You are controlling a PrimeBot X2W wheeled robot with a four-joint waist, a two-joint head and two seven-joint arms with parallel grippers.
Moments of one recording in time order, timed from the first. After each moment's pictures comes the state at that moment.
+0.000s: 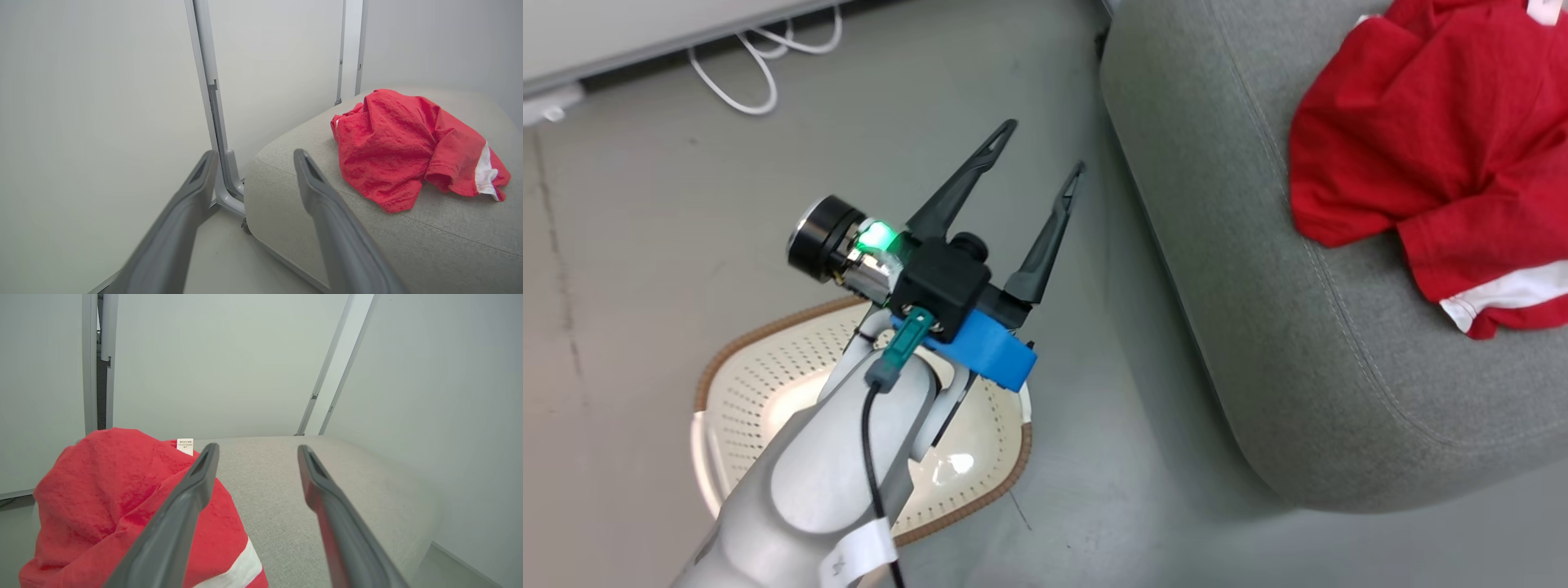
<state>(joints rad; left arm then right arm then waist) -0.68 0.17 -0.66 0.35 -0.23 -0.01 -0.26 -0.30 -0.22 -0.58 0.16 0.04 0.13 -0.26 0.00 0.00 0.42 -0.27</state>
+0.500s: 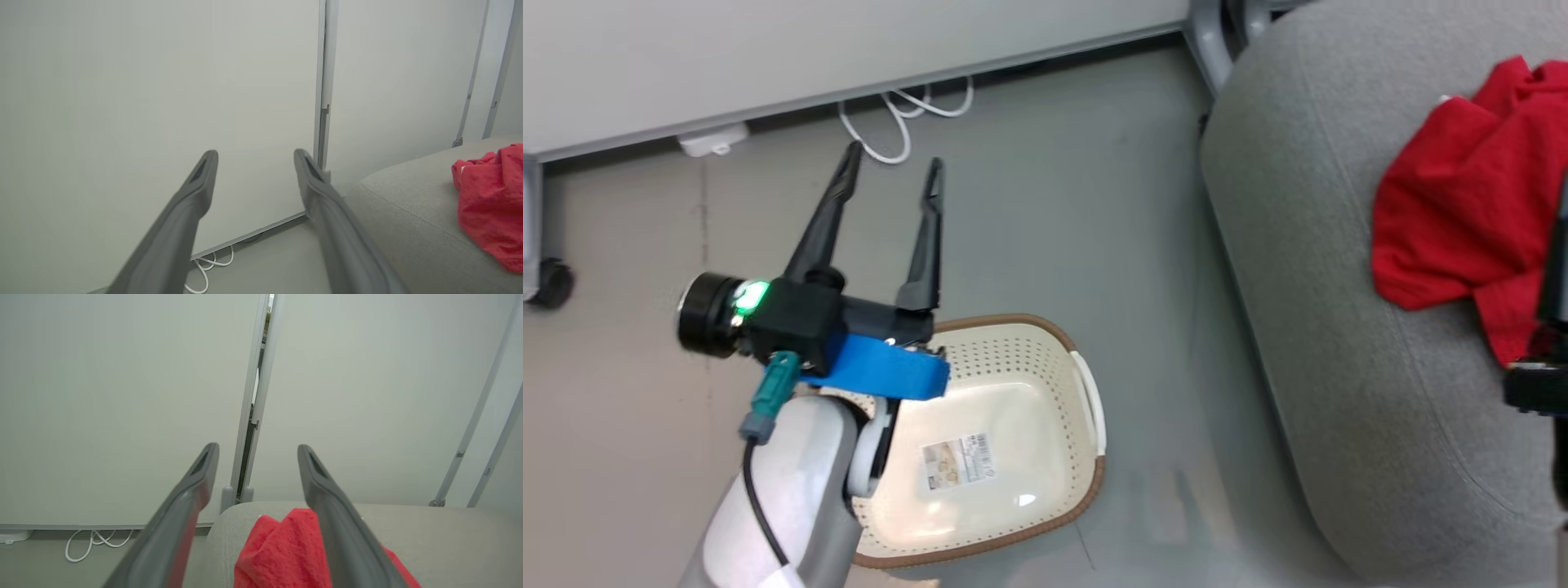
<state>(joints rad) -0.46 0.14 -0.36 0.20 -0.21 0.05 -0.26 -0.29 -0.19 -0.27 0.00 0.05 0.13 -0.26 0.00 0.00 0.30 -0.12</state>
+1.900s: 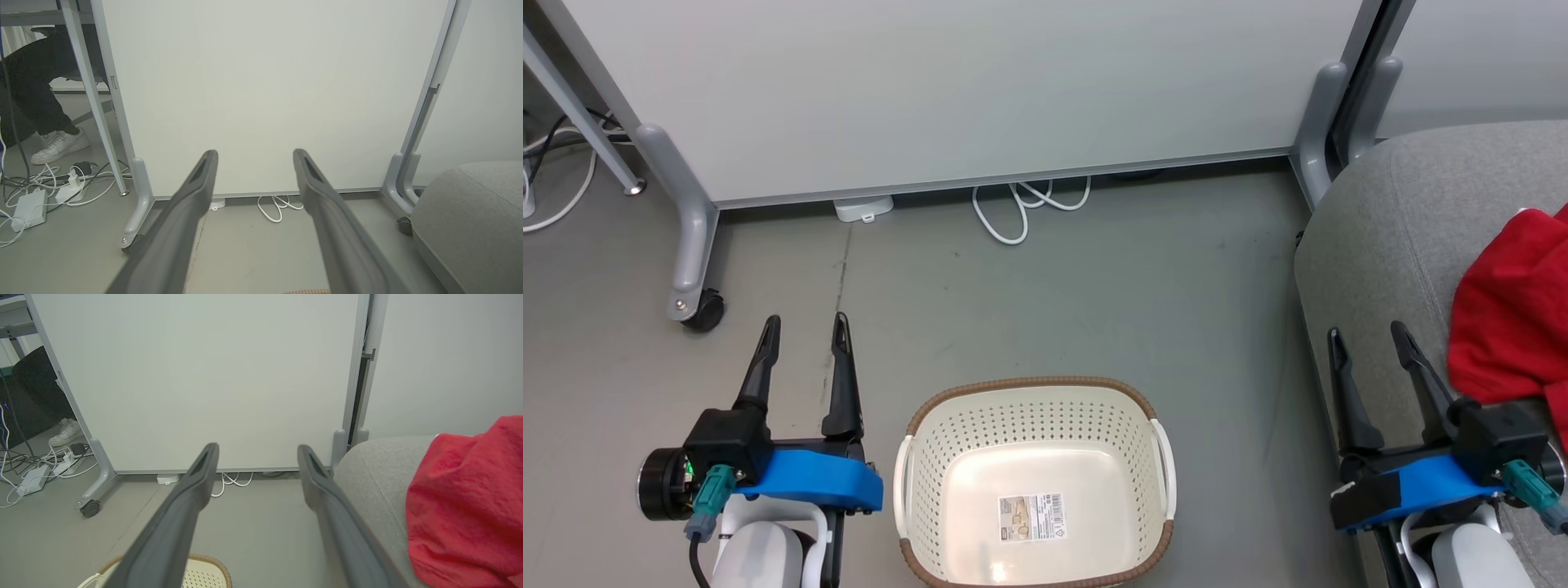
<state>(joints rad) -0.19 0.05 -0.05 0.29 -0.15 -0.06 -0.26 -0.16 -0.07 -0.04 0.24 0.11 0.13 -0.26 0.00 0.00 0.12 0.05</state>
